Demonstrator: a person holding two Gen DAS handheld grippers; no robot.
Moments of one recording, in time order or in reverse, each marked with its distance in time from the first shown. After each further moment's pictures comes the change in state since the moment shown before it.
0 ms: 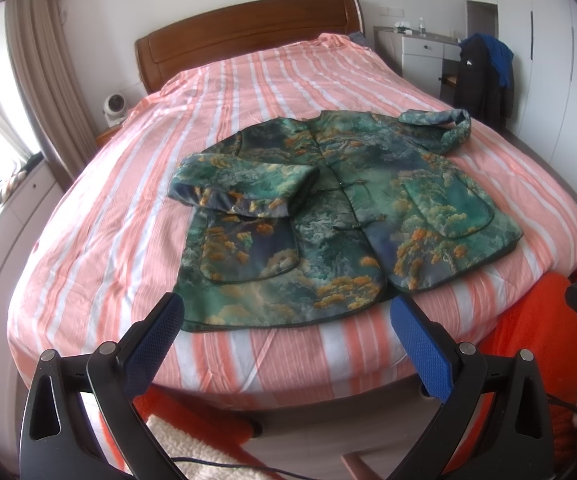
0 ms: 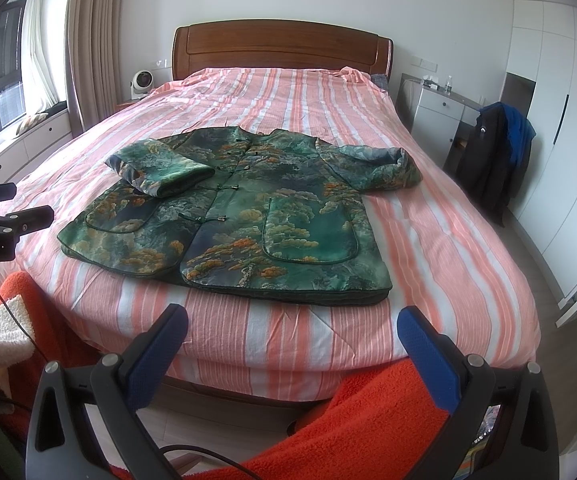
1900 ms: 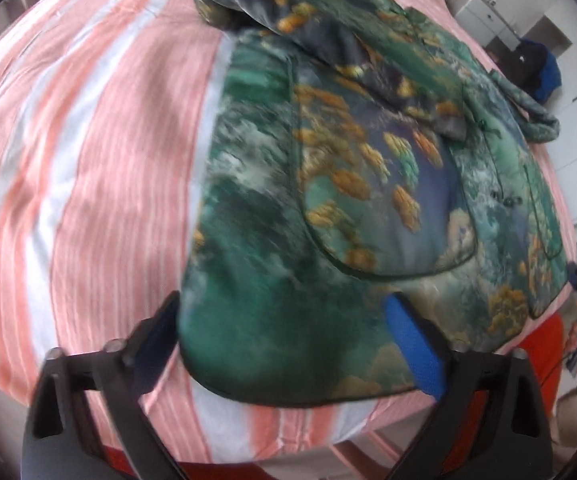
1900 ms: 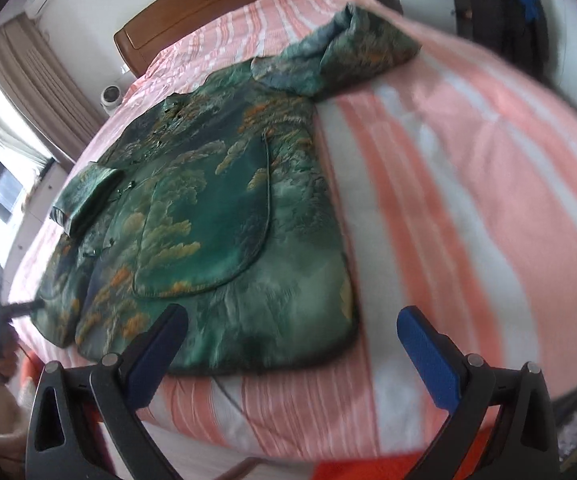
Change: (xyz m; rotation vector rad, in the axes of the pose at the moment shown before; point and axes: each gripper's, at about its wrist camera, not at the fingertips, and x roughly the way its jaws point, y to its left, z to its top) left arm 0.224 0.143 -0.025 -0.269 0.486 -0.266; right arm 0.219 -0.152 0.002 0.368 0.277 0.295
